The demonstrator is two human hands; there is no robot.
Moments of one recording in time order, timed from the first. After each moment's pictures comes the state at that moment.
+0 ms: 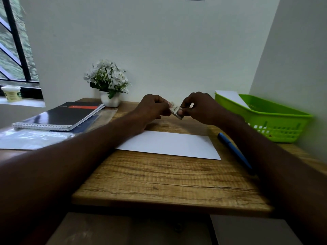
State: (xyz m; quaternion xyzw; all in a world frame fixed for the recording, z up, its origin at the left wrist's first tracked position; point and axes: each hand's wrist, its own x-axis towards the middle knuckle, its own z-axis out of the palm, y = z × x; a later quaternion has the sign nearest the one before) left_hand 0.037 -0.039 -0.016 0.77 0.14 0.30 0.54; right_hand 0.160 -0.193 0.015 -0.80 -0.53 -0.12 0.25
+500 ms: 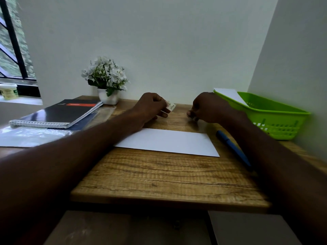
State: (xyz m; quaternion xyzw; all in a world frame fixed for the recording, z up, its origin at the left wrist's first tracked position) left_hand 0.036 -0.045 -0.015 0.77 0.18 0.29 0.54; right_hand 0.173 -0.205 0.020 -0.88 -0.44 -0.12 0.11
